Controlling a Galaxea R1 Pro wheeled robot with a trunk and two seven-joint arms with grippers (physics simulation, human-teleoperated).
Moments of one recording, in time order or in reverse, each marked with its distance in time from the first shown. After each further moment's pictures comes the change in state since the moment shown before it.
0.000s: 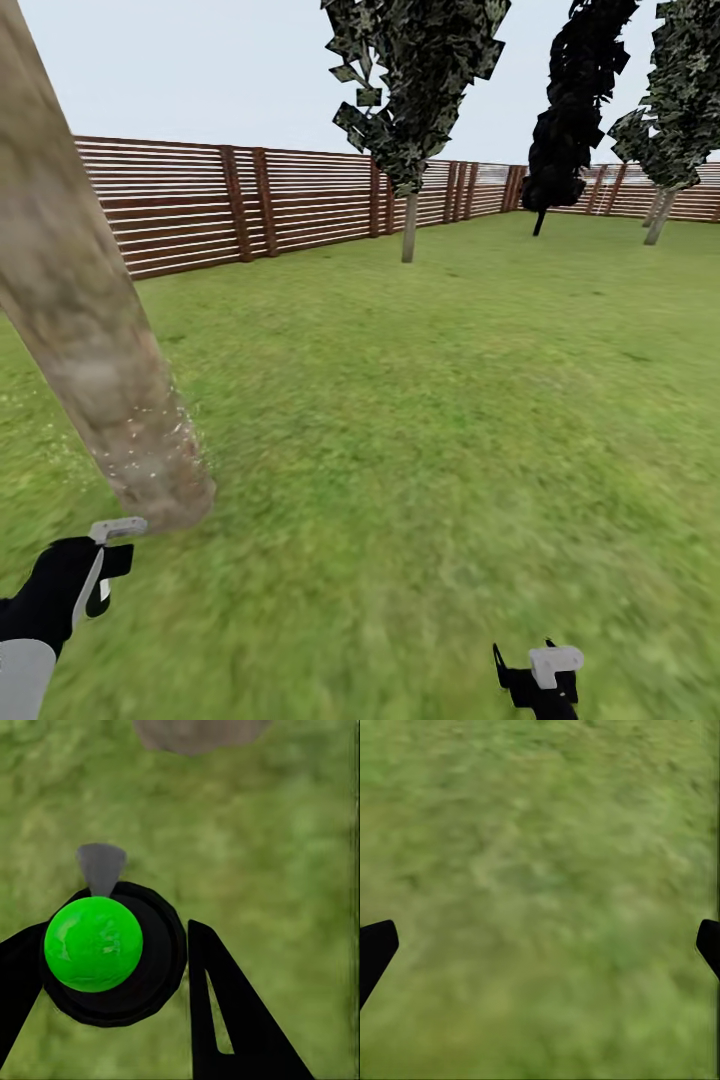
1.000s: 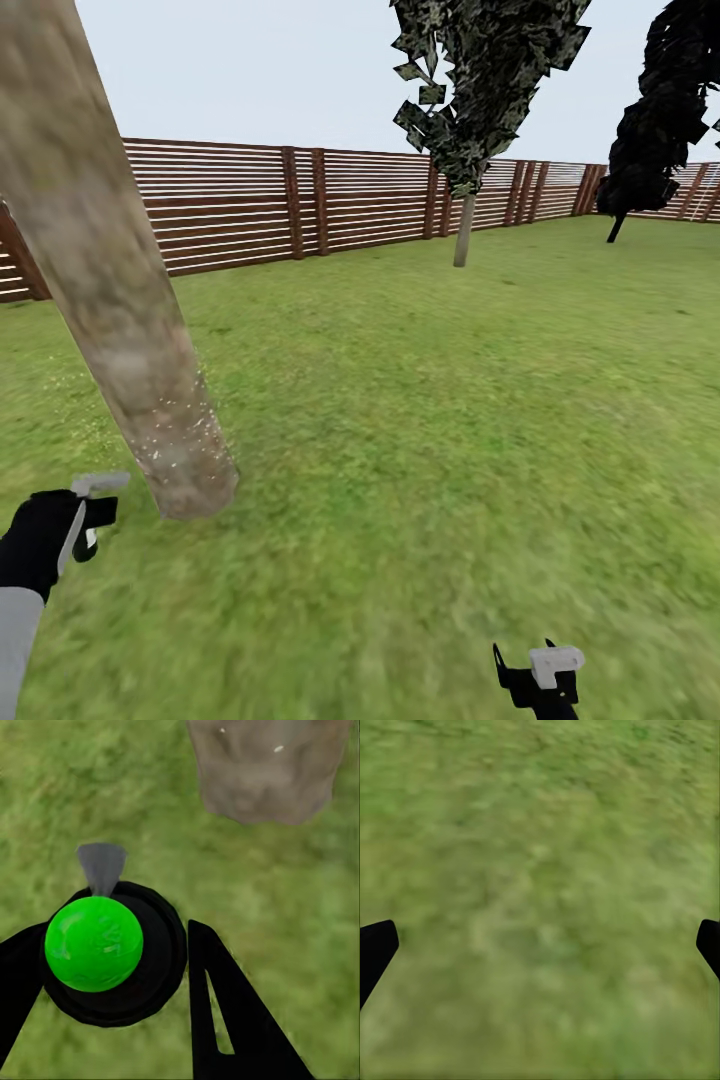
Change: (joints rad) left arm -0.137 0.068 -0.007 -0.003 -0.004 0.018 -0.015; right arm 0.000 0.000 0.000 0.000 0.000 0.000 0.000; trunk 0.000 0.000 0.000
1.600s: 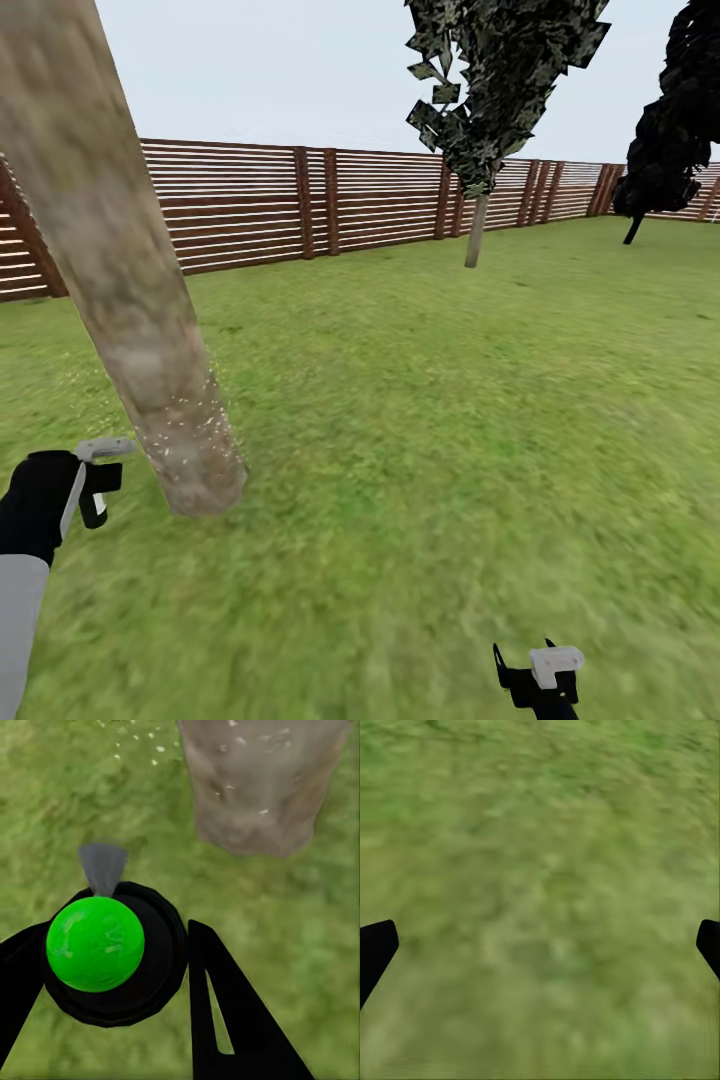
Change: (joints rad) left arm -0.082 0.002 -0.035 -0.097 0.003 0.143 -0.043; right arm 0.000 0.000 0.000 0.000 0.000 0.000 0.000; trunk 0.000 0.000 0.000
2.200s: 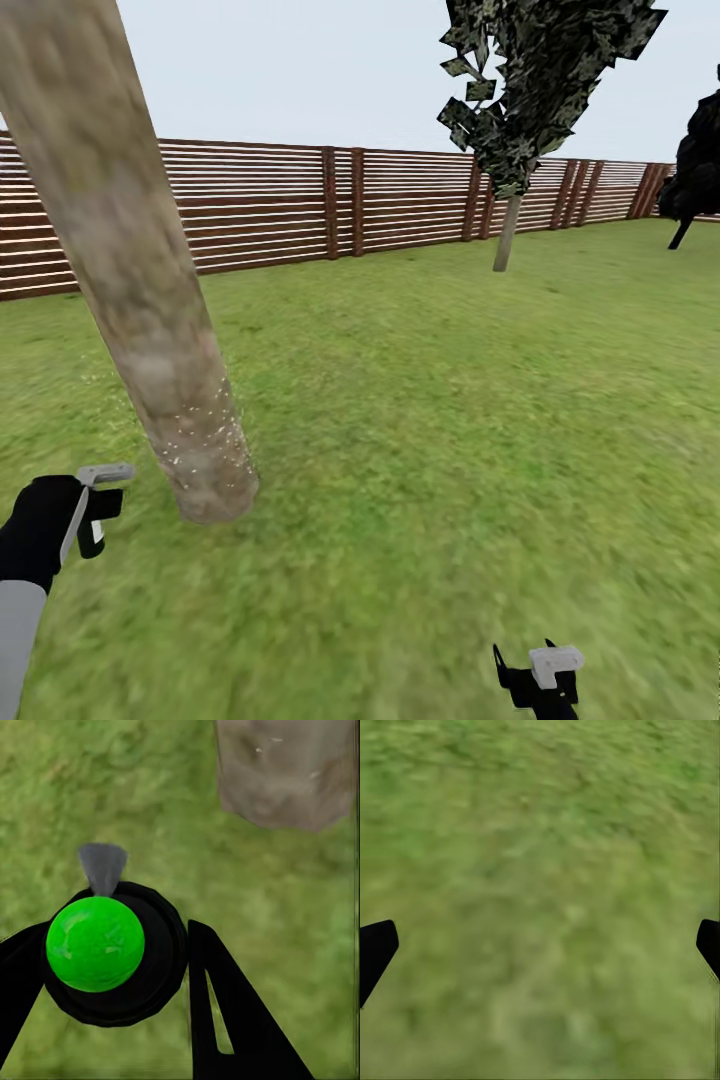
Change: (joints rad) left arm 0.075 -0.005 0.000 0.012 0.002 -0.005 0.003; right arm 0.000 0.000 0.000 0.000 0.000 0.000 0.000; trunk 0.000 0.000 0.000
